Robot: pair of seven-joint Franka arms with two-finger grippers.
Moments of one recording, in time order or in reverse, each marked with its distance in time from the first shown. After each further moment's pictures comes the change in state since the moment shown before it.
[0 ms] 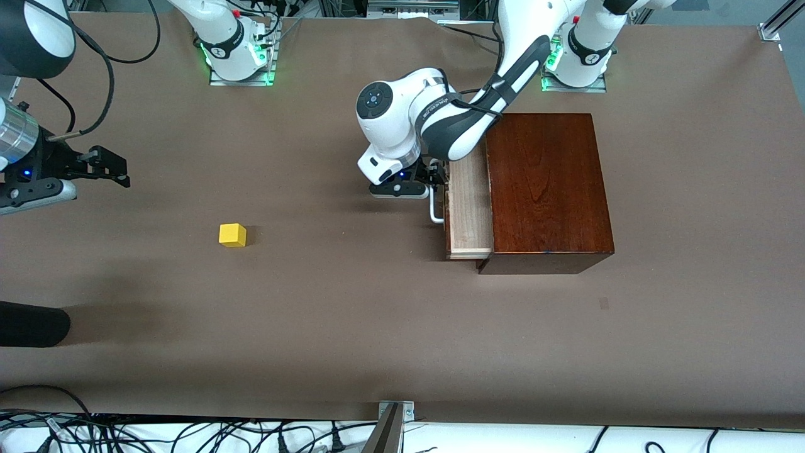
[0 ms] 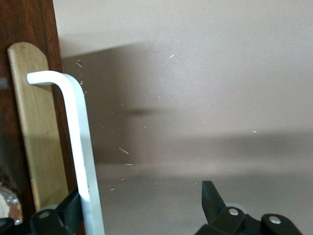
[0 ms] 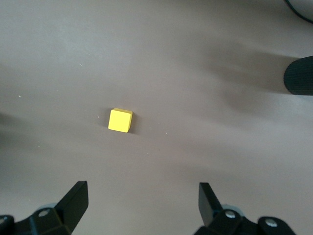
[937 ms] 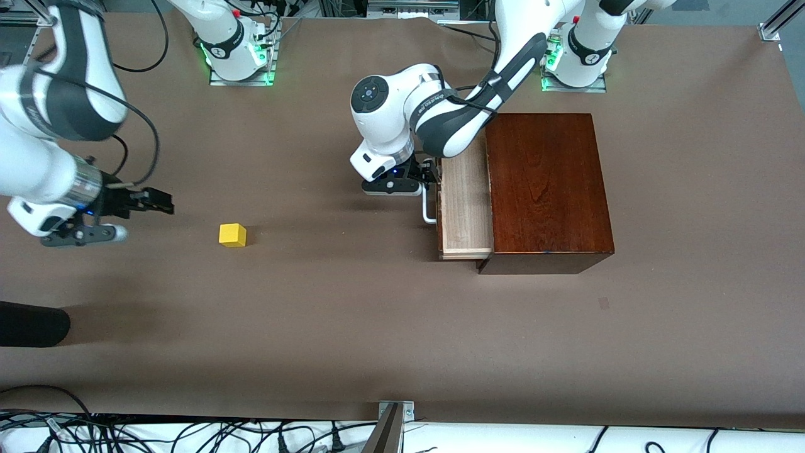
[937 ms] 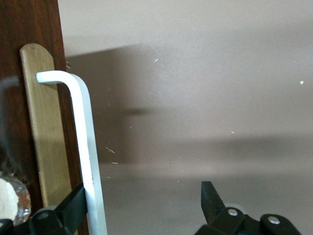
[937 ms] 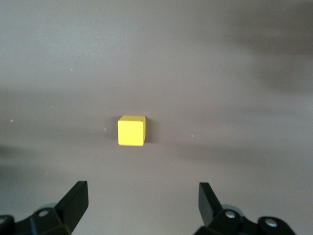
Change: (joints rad) left arm -0.013 0.004 -0.003 0.025 -0.020 0.008 -0.015; right arm 0.023 0.134 0.006 -0.112 0.064 0.170 0.196
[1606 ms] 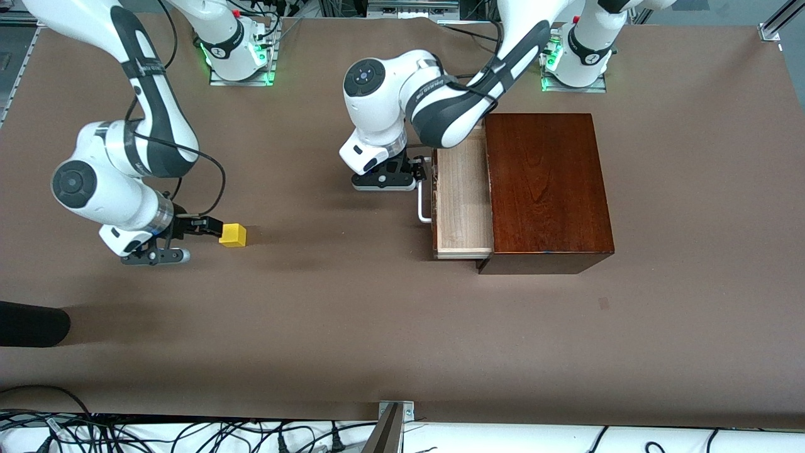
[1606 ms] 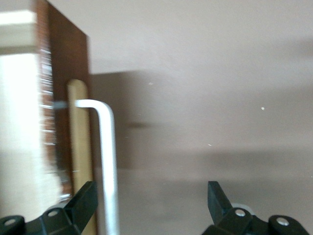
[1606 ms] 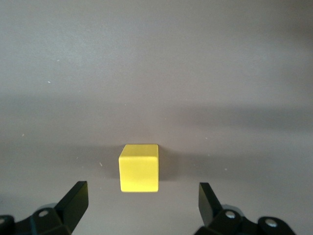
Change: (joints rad) left arm -0.001 -0.026 -0.008 0.122 -0.010 -0.097 -0.019; right arm 0.056 0.145 0.004 -0.137 0.001 0.311 0.084
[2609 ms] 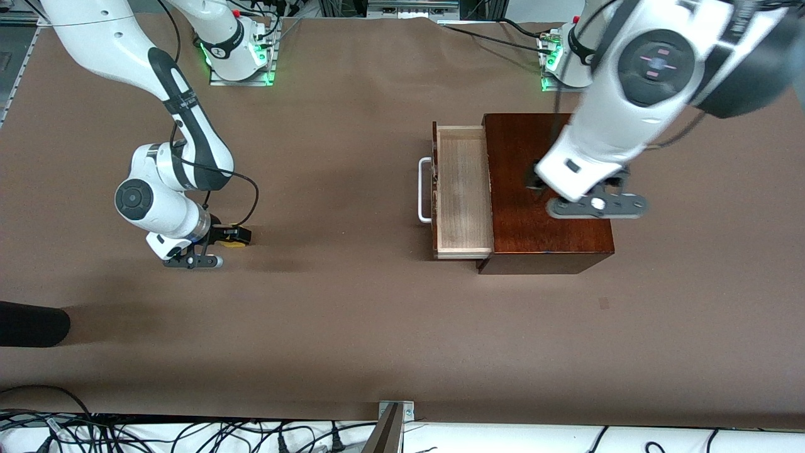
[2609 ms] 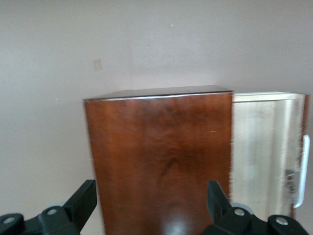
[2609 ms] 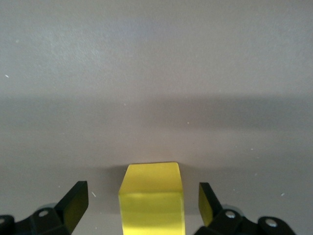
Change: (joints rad) left arm 0.514 -0.289 0.016 0.100 -0.171 -0.422 0.653; right arm 0.003 0.110 0.035 -0.091 0.000 0.205 0.075
